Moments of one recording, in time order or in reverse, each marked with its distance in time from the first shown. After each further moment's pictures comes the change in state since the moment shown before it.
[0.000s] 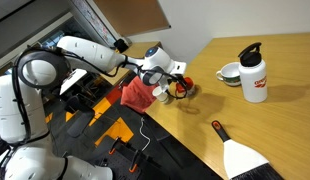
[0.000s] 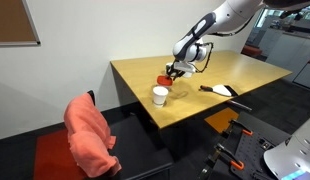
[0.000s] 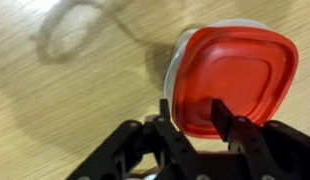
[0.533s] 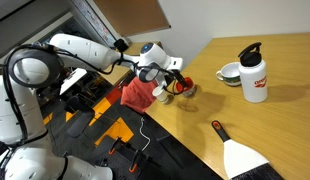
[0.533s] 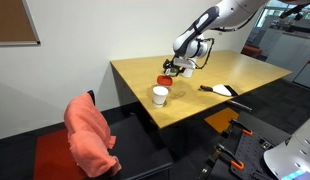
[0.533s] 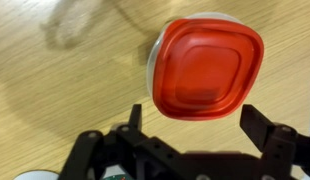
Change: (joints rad) arm 0.013 -0.057 0.003 -0.026 0.000 0.008 -0.003
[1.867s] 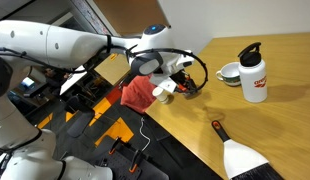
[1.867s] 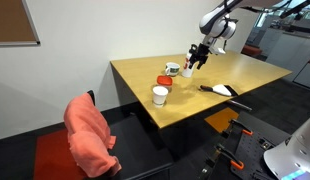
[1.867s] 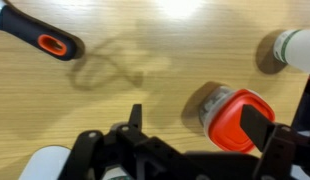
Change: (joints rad) arm -0.286 -0.234 0.033 -0.065 -0.036 -0.473 -0.688
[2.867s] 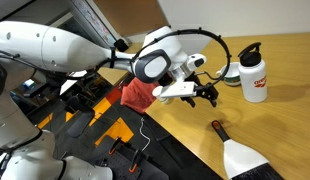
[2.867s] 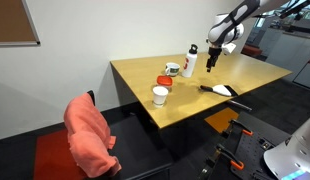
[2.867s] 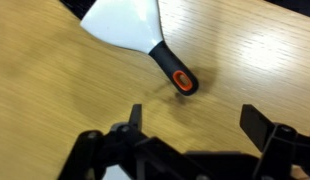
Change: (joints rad) arm 0.059 0.021 -0.184 -0.008 -0.492 0.065 -0.051
